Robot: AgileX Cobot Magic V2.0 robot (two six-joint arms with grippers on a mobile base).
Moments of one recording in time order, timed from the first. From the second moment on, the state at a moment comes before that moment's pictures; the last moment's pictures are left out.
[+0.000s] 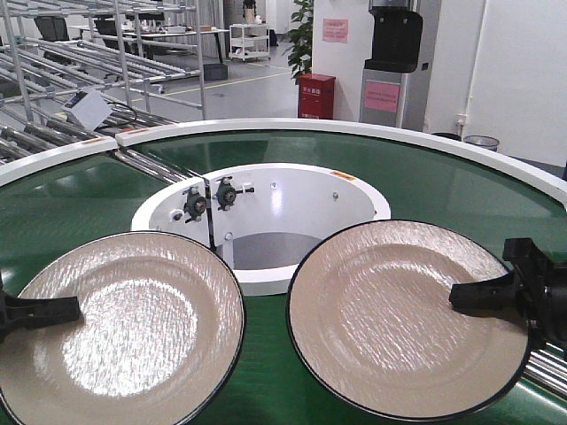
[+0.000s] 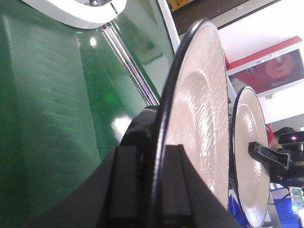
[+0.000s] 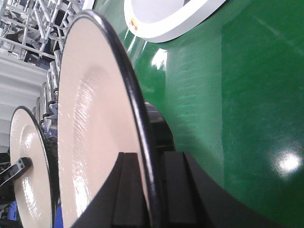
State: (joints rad) left arm 0.34 1.45 -0.90 -1.50 1.13 0.81; right arm -0.23 1.41 -1.05 1.24 1.01 -0.53
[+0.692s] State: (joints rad) left arm 0.34 1.45 -0.90 -1.50 1.13 0.81; right arm -0.23 1.41 -1.05 1.24 1.01 -0.53
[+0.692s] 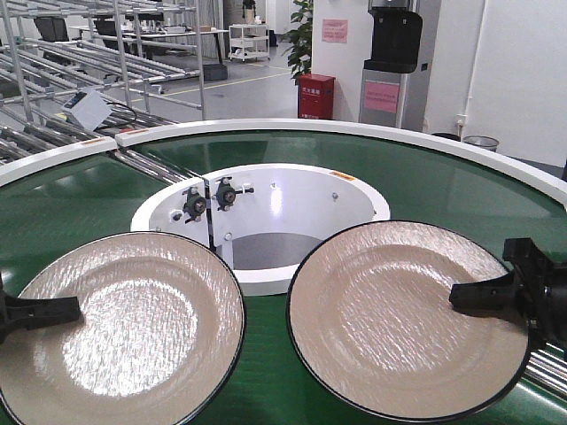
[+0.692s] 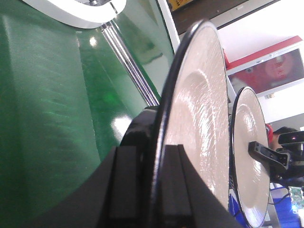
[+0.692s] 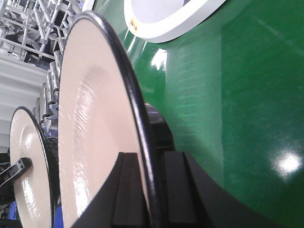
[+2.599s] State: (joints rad) left arm 0.34 1.45 -0.90 -1.50 1.13 0.81; right arm -0.23 1.41 -1.05 1.24 1.00 -0.53
